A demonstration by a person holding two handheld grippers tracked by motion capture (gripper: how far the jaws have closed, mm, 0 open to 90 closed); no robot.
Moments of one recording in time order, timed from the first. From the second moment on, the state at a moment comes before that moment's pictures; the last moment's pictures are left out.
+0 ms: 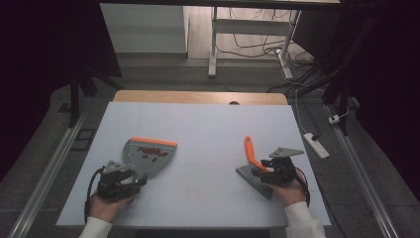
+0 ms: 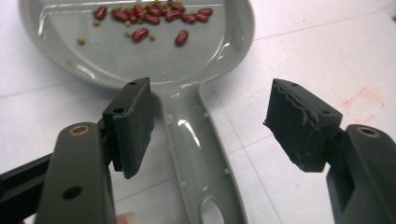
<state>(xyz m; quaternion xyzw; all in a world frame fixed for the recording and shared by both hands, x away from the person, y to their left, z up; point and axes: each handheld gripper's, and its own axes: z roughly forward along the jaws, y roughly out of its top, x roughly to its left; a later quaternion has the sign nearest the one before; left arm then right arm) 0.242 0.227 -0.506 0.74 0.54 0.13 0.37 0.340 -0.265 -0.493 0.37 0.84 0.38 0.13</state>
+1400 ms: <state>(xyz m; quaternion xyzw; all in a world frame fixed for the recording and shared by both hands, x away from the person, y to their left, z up) 0.265 0.212 -0.505 0.79 0.46 0.09 0.40 0.322 -0.246 -0.492 0.29 0.86 0.41 0.12</state>
